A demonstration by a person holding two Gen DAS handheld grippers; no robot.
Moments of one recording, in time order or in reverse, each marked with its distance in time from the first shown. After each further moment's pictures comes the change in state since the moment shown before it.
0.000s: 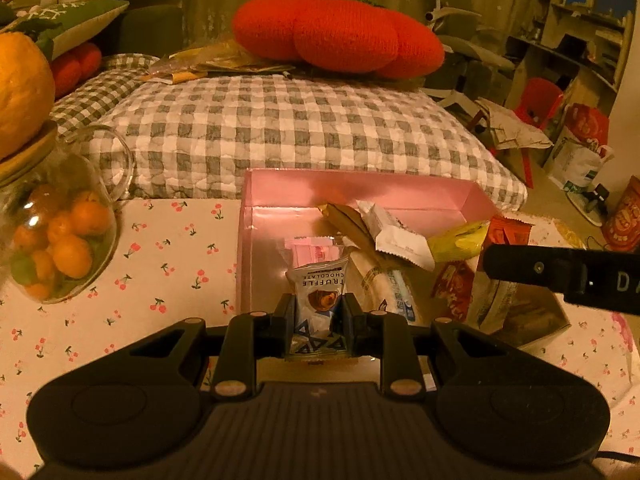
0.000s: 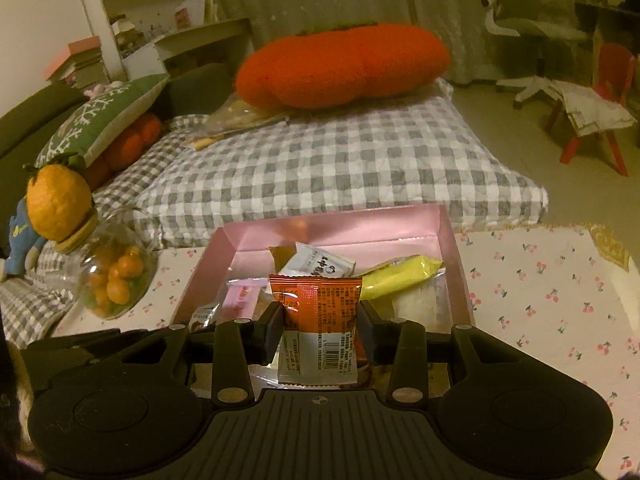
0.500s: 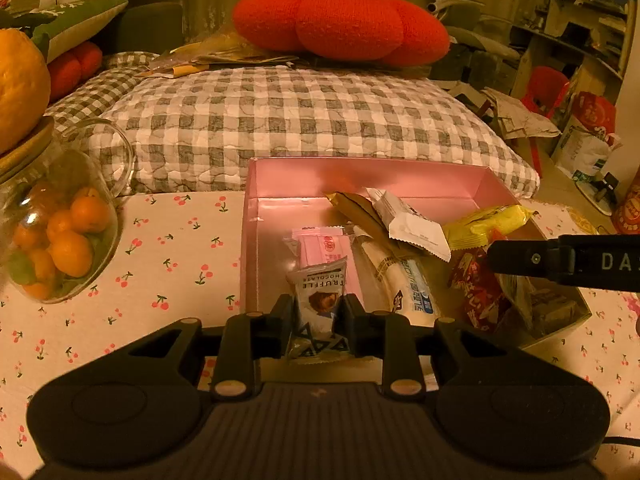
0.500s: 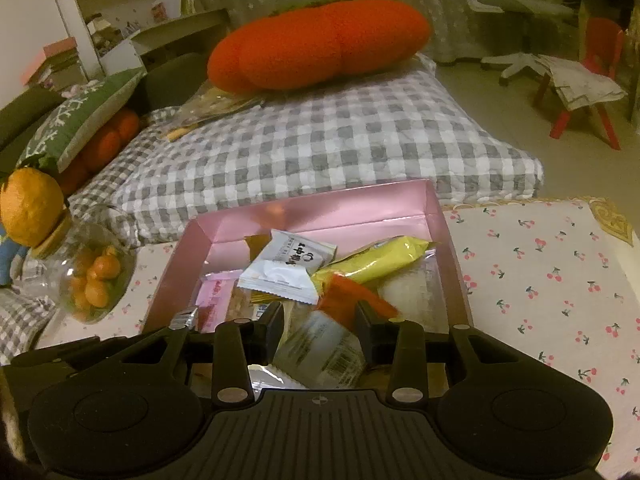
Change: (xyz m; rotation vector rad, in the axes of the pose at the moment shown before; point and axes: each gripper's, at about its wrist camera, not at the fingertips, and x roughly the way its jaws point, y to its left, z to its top) left arm 0.009 0.000 -0.003 0.024 0.013 0.033; right arm 0.021 -0.012 -0.003 0.048 0.042 -0.031
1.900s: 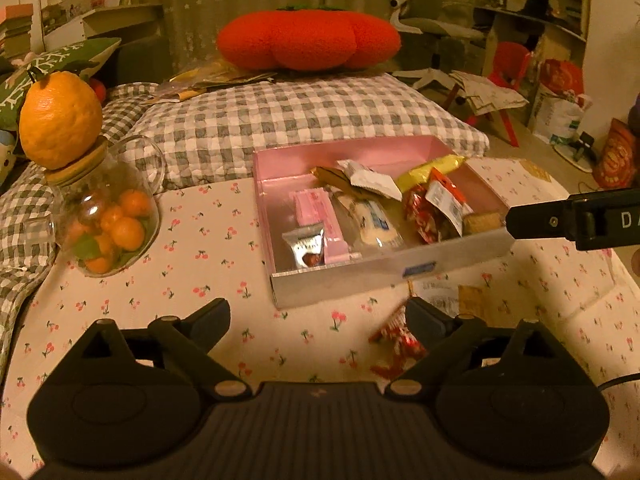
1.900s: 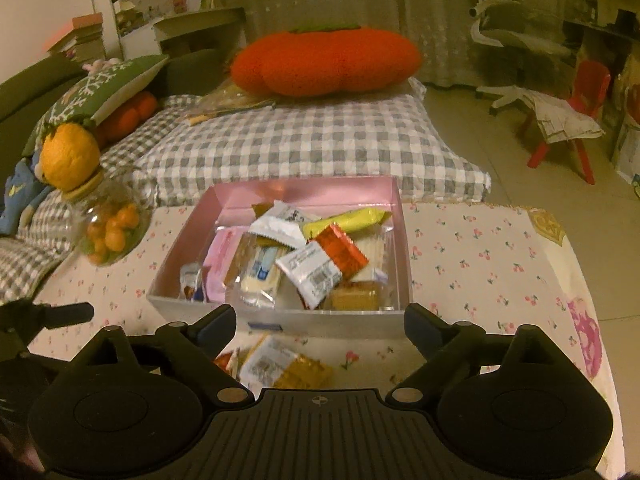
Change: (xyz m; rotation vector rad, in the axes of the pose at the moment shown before) left arm -0.087 -0.012 -0.046 0.134 -0.012 0.003; right arm -0.092 0.006 -0.043 -0.125 -0.024 -0.061
